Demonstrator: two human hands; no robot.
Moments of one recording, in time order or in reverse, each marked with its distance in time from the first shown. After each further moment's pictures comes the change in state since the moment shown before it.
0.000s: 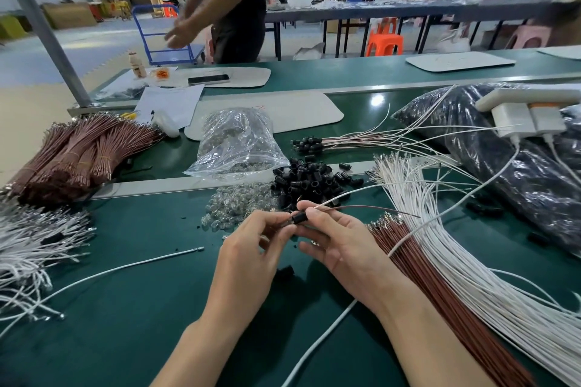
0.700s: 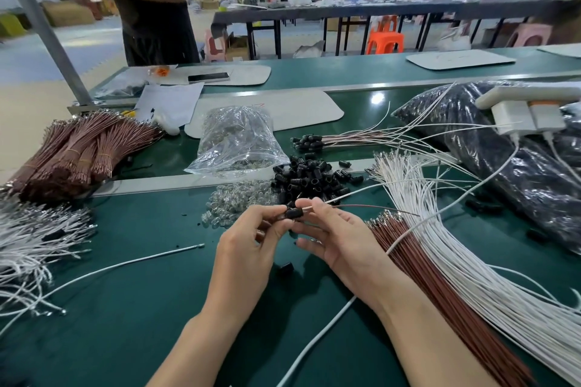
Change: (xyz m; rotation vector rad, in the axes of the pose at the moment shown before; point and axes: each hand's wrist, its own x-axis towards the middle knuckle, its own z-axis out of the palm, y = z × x) left_hand 0.002 -0.002 0.000 -0.051 0.035 -0.021; right_hand 0.002 0.002 0.002 -0.029 0.033 -0.027
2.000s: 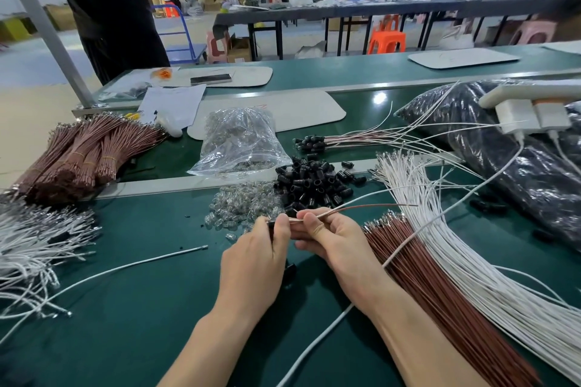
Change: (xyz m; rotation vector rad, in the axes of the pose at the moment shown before) left_hand -0.001 0.008 0.006 0.464 -0.162 -0.202; right_hand 0.006 0.018 0.000 -0.178 -0.025 -0.150
